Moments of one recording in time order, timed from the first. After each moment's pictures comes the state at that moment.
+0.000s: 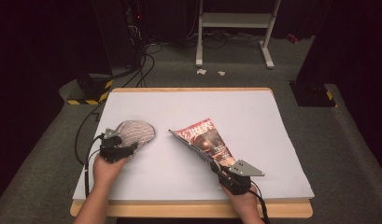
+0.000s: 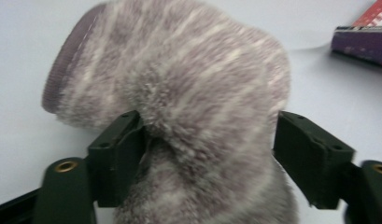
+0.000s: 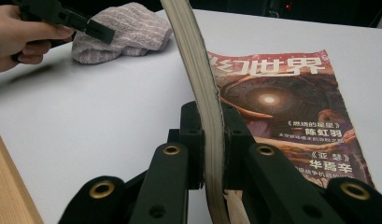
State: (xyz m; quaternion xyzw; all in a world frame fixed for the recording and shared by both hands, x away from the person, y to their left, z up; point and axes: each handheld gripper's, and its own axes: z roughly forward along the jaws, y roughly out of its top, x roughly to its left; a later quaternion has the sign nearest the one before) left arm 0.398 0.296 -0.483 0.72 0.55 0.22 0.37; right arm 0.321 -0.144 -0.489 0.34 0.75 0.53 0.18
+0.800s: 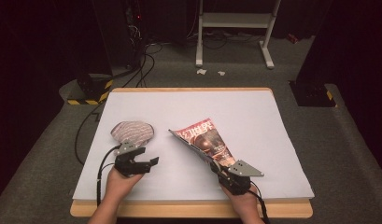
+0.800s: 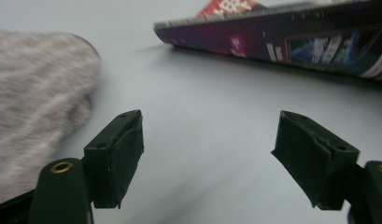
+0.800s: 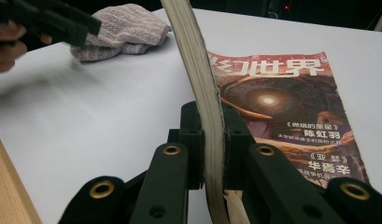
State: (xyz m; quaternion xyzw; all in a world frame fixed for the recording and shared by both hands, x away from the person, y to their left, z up) left arm 0.354 0.233 -0.474 0.77 0.43 0.15 0.45; right arm 0.320 -0.143 -0.488 0.34 0.76 0.53 0.19
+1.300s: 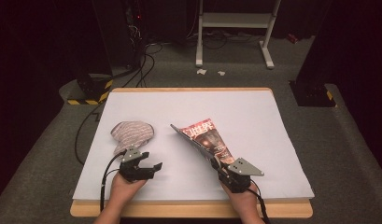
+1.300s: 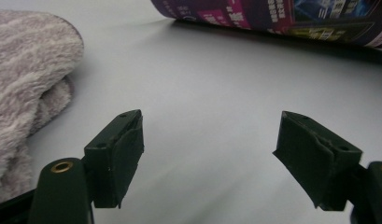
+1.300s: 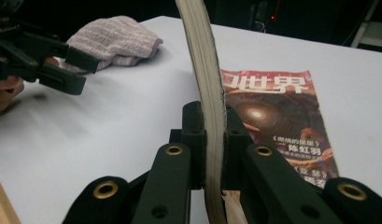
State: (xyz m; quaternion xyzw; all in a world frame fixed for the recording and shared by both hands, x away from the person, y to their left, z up) left arm 0.347 0.228 -0.495 0.77 0.42 0.16 0.45; right arm 0.321 -0.139 -0.475 0.34 0.75 0.53 0.21
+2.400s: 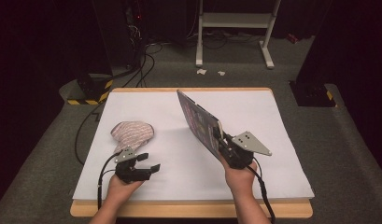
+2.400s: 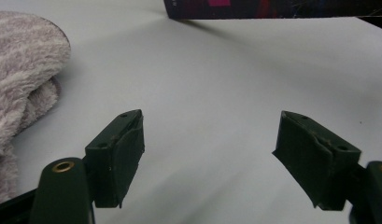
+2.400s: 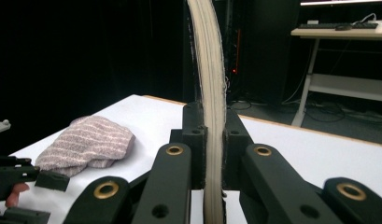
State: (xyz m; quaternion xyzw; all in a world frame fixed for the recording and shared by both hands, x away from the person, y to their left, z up) left arm 0.343 0.239 -0.494 0.77 0.40 0.12 0.49; right arm 0.346 -0.123 -0.385 0.37 0.67 0.58 0.29
